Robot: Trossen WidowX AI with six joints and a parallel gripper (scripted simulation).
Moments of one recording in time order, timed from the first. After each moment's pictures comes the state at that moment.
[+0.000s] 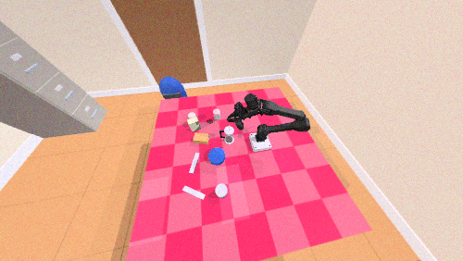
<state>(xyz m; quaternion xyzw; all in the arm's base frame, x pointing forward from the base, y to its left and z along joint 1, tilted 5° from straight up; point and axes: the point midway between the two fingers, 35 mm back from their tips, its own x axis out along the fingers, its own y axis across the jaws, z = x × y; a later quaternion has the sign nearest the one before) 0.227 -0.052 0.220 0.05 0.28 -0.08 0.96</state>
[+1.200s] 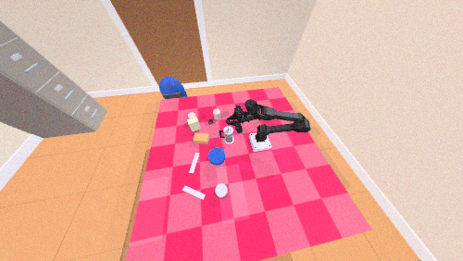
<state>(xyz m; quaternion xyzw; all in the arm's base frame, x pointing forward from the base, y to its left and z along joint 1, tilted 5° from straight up) 0.233 -0.051 0.190 0.04 0.24 -0.08 0.97</state>
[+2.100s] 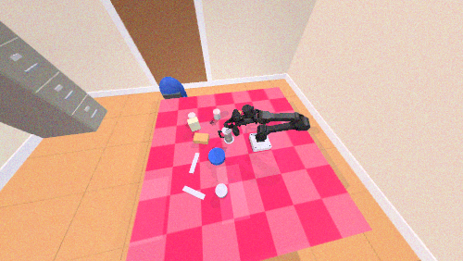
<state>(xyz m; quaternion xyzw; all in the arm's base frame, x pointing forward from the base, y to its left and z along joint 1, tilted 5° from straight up) 0.245 -0.051 0.154 0.04 0.23 -0.08 0.97</state>
